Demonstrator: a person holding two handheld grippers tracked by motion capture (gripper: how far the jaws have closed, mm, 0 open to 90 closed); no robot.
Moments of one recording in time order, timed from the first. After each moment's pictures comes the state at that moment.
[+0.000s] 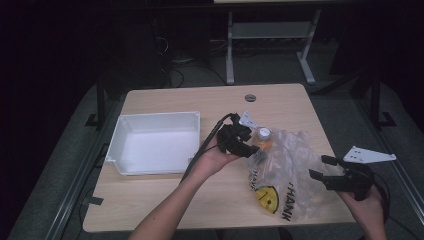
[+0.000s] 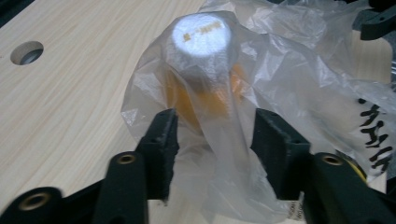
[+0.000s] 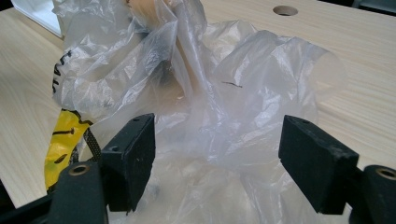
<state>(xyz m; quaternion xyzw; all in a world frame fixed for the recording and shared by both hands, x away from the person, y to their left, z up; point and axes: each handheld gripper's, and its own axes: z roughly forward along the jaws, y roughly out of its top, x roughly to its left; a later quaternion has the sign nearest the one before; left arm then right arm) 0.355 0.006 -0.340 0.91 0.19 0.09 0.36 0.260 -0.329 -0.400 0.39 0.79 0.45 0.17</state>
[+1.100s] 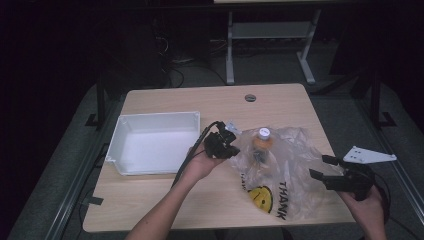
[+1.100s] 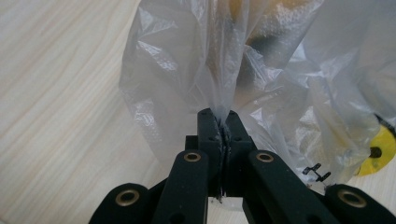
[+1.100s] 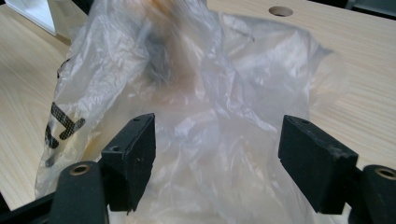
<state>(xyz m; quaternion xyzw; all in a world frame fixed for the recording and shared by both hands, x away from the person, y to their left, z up) 0.363 0.042 -0.381 0.92 0.24 0.06 0.32 0.259 -0.327 -0.398 0.39 0.79 0.44 0.18</state>
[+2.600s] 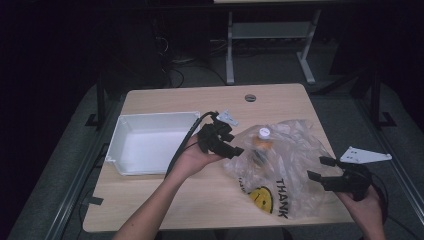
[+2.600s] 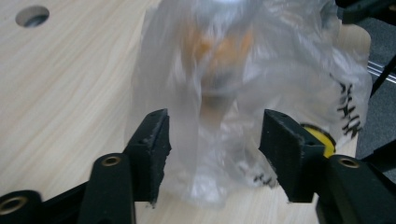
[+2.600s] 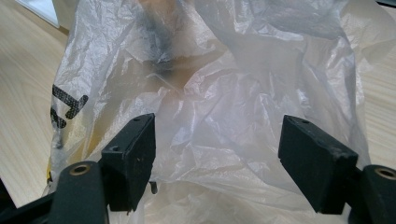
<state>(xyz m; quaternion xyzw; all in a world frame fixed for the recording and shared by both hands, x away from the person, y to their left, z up) 0.355 0.047 -0.325 0.90 0.22 0.05 0.36 0.261 -0.324 -0.402 0.39 0.80 0.43 0.16</state>
